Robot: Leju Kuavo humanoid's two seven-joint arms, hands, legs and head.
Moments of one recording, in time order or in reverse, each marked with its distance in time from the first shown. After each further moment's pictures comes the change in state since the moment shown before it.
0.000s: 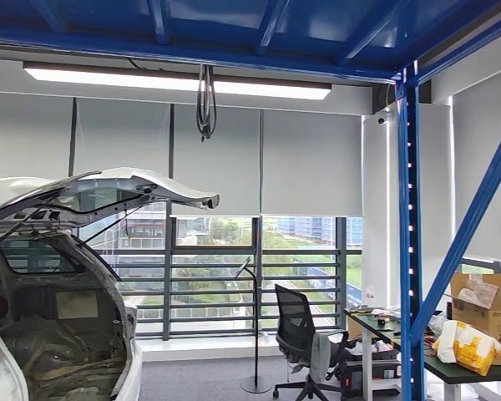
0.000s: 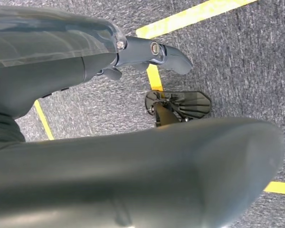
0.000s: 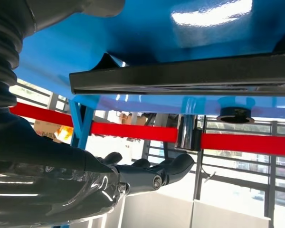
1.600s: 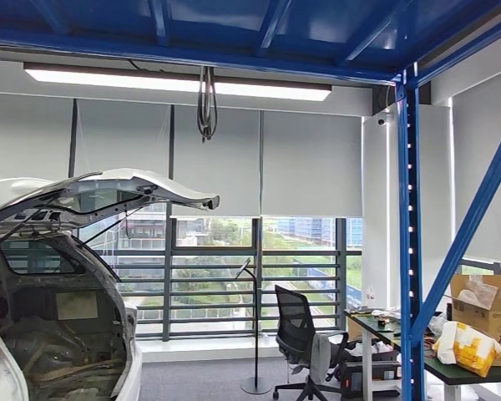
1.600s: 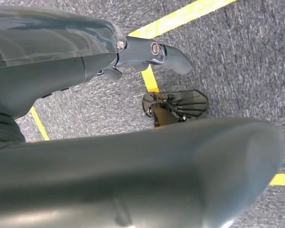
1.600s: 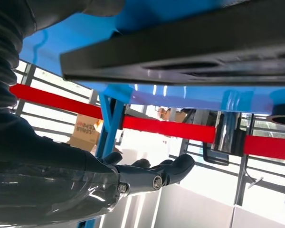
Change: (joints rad) left arm -0.005 0.003 0.000 0.000 -0.067 -0.032 -0.021; right arm -0.074 0.188 -0.206 0.257 0.267 -0.032 0.050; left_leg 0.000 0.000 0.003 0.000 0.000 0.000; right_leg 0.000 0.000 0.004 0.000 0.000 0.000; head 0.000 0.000
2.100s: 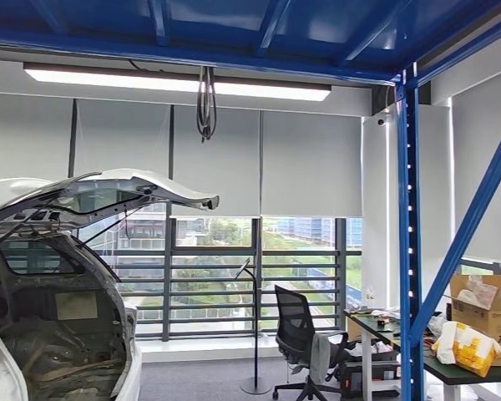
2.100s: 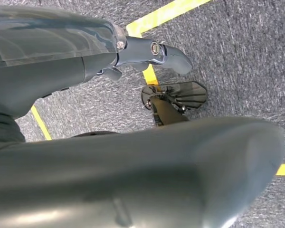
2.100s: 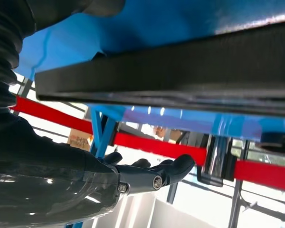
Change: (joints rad) left arm 0.000 -0.017 0.001 0.000 0.007 -0.013 0.000; right arm -0.083 0.051 -0.007 0.188 -0.046 0.007 -0.028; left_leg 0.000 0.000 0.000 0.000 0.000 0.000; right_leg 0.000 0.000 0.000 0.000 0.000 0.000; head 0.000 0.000
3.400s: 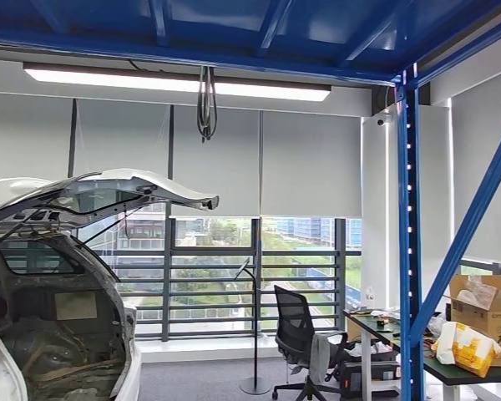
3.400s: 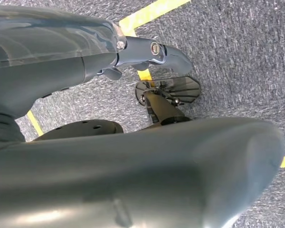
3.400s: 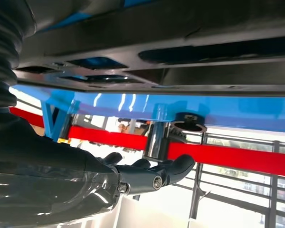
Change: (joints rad) left arm -0.004 -0.030 0.012 0.000 -0.025 0.017 -0.025; right arm -0.100 0.210 0.008 0.216 0.028 -0.071 -0.068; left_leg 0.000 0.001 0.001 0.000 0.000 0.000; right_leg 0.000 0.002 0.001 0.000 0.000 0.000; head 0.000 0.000
